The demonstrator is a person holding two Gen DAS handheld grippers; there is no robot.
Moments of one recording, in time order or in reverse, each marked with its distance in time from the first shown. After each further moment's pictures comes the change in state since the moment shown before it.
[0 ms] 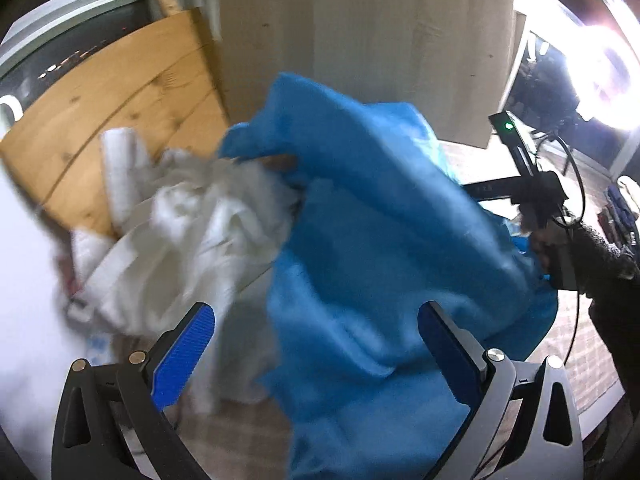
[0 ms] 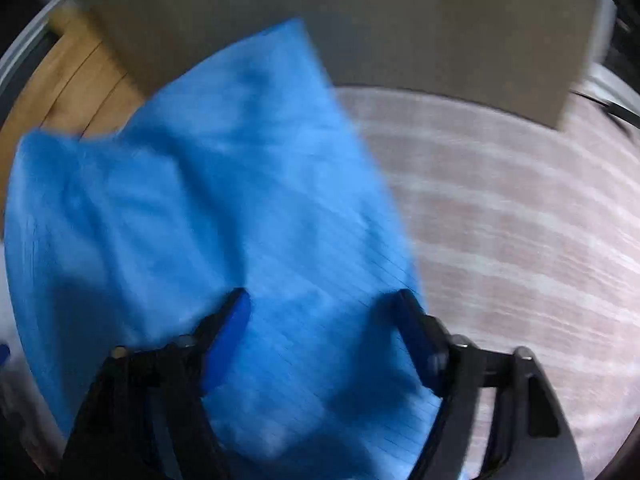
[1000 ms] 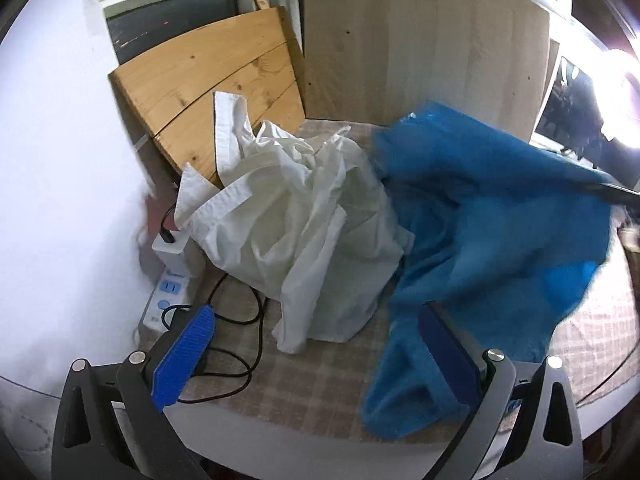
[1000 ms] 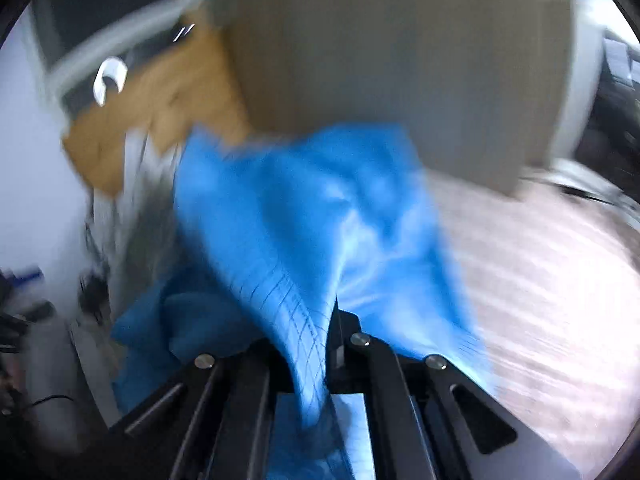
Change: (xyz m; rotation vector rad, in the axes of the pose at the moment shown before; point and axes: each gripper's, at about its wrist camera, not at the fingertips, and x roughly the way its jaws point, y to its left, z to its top) left arm -0.044 0.061 -0.049 -0.106 -0.043 0.072; right arm -0.200 0.008 -0.094 -0.057 -0.344 -0.071
